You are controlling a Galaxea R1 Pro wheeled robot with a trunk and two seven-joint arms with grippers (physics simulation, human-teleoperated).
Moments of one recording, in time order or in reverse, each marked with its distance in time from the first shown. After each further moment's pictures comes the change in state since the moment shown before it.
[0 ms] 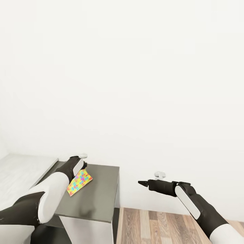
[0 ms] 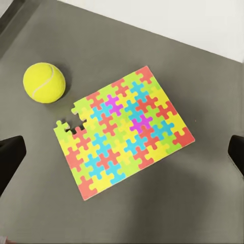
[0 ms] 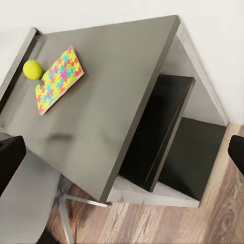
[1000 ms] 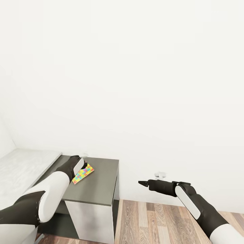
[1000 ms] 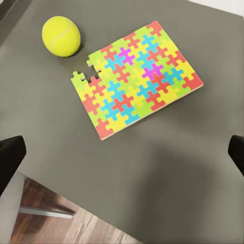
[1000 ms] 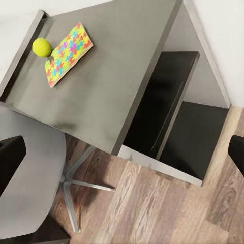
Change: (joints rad) left arm -0.006 -0.004 -0.002 0.001 -0.005 0.016 0.002; right arm 0.000 -0.001 0.001 0.000 0.001 0.000 0.003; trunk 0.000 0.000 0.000
